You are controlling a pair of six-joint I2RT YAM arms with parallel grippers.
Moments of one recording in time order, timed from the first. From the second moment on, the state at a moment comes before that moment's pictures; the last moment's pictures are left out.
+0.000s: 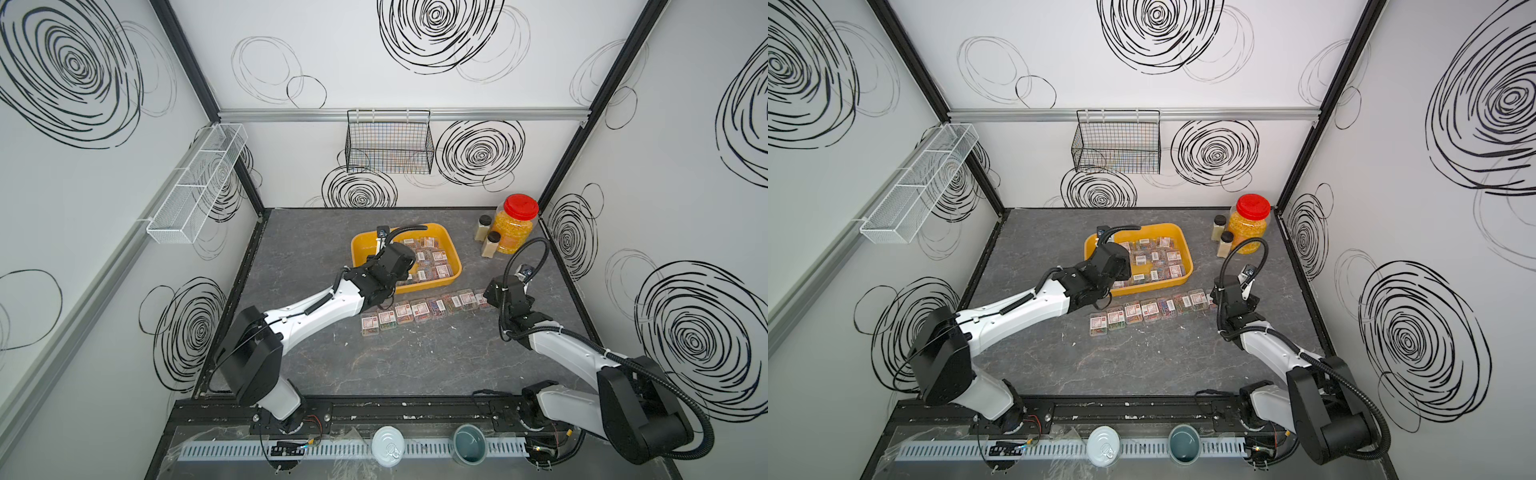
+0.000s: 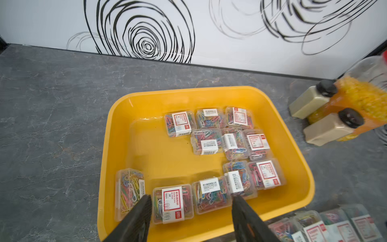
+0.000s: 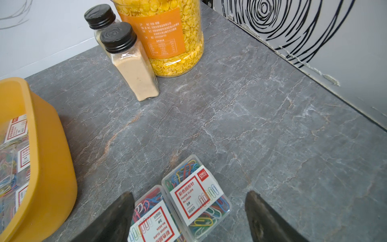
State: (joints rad) left arm -0.74 1.62 1.21 -0.32 -0.55 -0.59; right arm 0.33 1.20 0.45 0.06 0.56 0.57
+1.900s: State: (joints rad) left arm -0.60 2.47 2.13 -0.70 -0.20 -0.15; right arm 0.42 1.31 0.53 0.02 0.69 0.56
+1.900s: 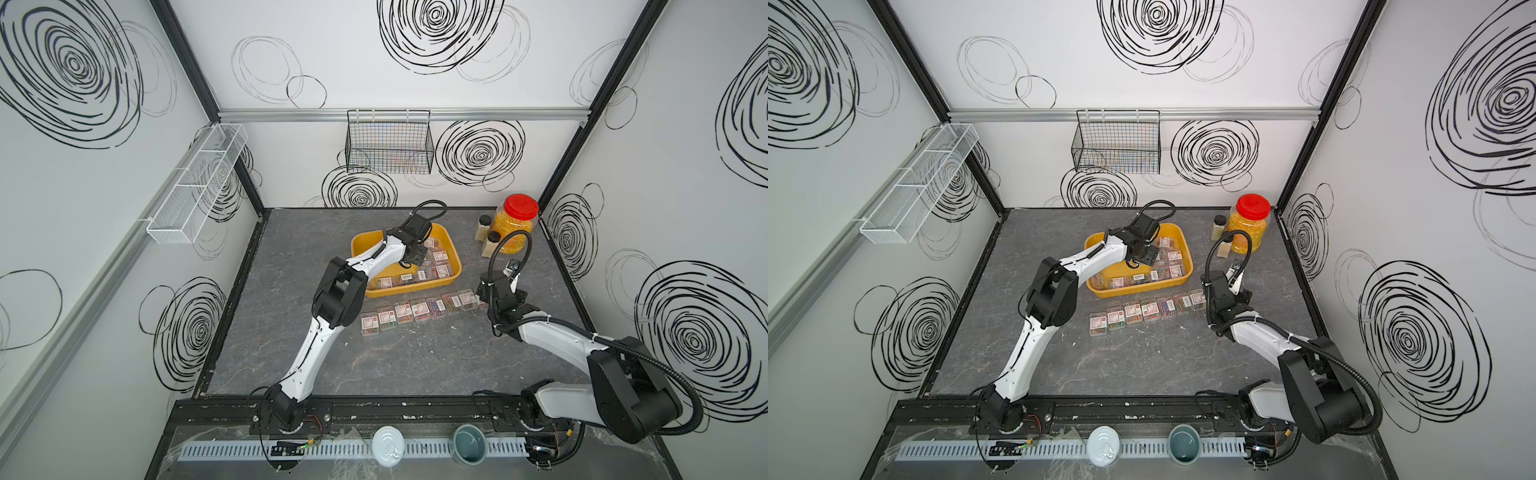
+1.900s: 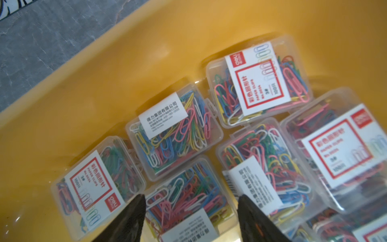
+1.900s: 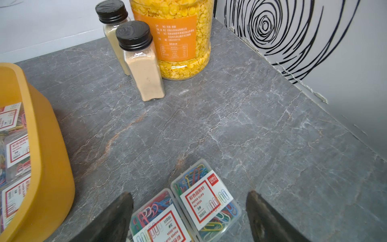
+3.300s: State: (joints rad) left arm -0.60 2.25 1.77 -0.64 -0.20 -0.19; right arm 0.46 1.37 0.57 -0.01 0.76 0.56
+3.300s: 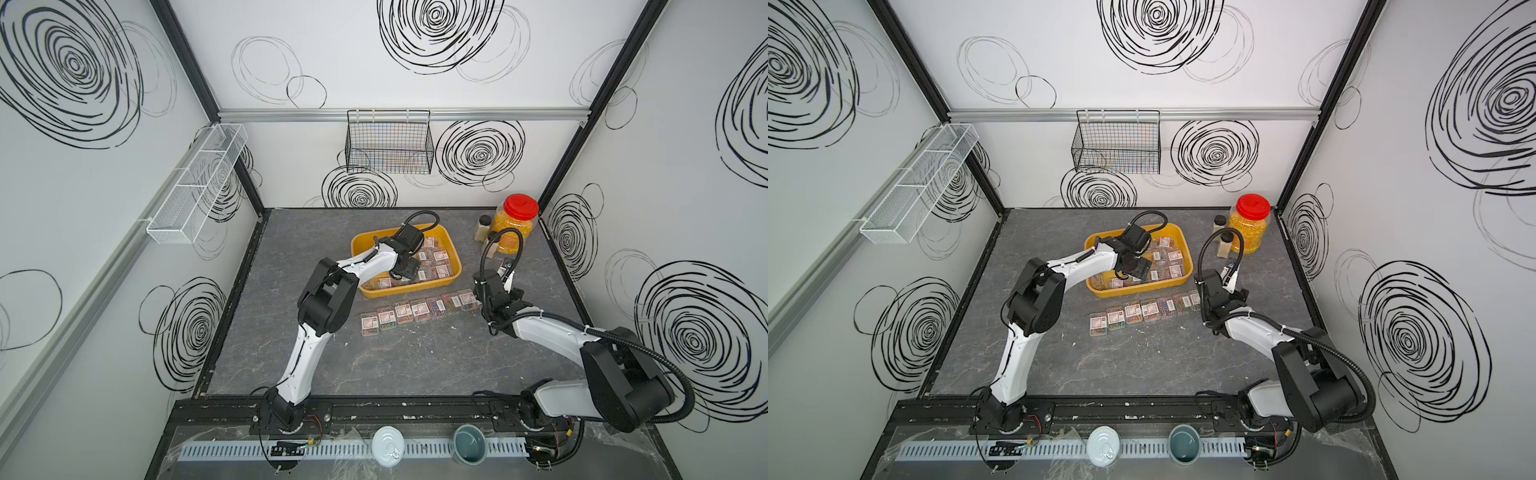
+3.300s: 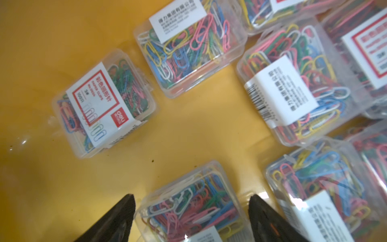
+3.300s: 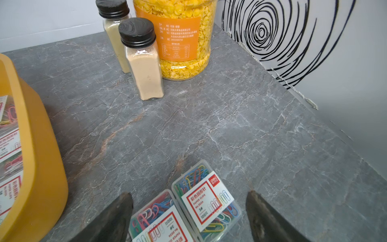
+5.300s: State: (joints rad) left arm -0.48 2.27 1.78 -0.54 -0.10 -0.14; right arm 0.49 1.42 0.61 -0.03 0.81 0.56
